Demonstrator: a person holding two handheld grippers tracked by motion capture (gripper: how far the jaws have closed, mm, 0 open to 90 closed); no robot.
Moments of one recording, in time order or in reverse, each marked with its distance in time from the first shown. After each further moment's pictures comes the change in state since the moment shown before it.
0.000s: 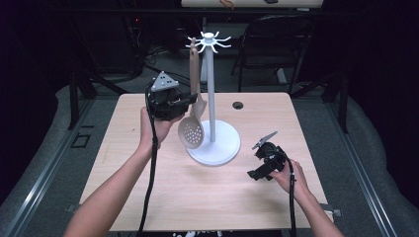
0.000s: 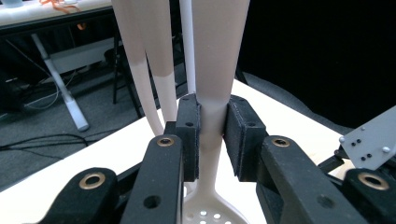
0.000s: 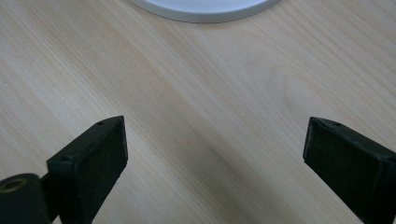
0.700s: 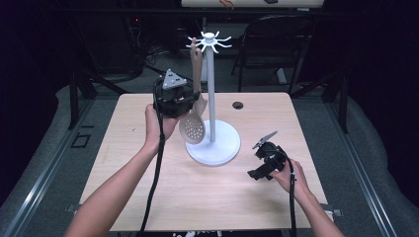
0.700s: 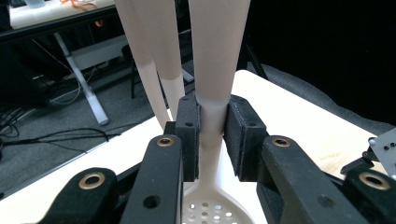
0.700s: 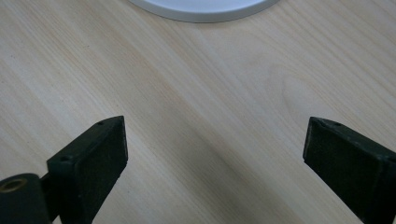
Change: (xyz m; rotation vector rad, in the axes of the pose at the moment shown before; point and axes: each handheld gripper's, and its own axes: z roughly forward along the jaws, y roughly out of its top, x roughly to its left) left arm -0.007 0.005 0.012 0.026 0.075 0.035; right arm -0.001 0.000 0.000 0.007 -0.005 0.002
